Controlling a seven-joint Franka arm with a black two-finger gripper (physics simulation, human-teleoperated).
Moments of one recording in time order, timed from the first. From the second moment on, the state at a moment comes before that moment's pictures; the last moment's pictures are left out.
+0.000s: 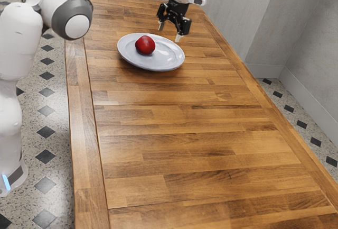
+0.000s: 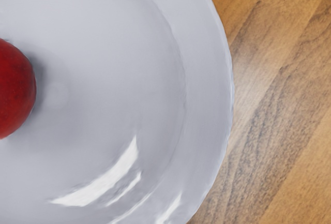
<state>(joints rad) 0.28 0.33 0.19 -1.22 -0.02 1.49 -0.08</state>
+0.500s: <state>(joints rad) 0.47 0.44 0.19 -1.24 -0.03 1.63 -0.04</state>
